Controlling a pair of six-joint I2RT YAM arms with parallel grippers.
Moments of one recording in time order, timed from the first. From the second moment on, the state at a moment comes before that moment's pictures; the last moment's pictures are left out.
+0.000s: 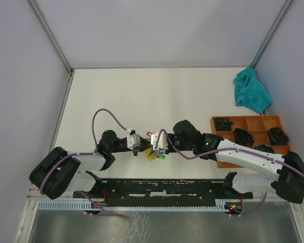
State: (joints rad) left arm -0.60 1.30 0.19 1.12 0.86 0.17; right arm 1.01 1.19 0.80 -0.26 -0.17 -0.63
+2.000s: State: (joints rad) left arm -0.60 1.29 0.19 1.12 0.85 0.17; right arm 1.02 1.18 0.80 -0.24 -0.13 -0.60
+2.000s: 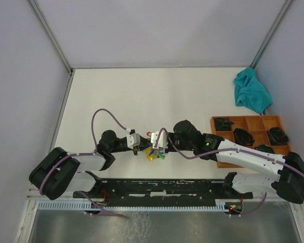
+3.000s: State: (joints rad) left arm -0.60 1.29 0.19 1.12 0.84 0.17; right arm 1.02 1.18 0.80 -0.24 -0.14 -0.59
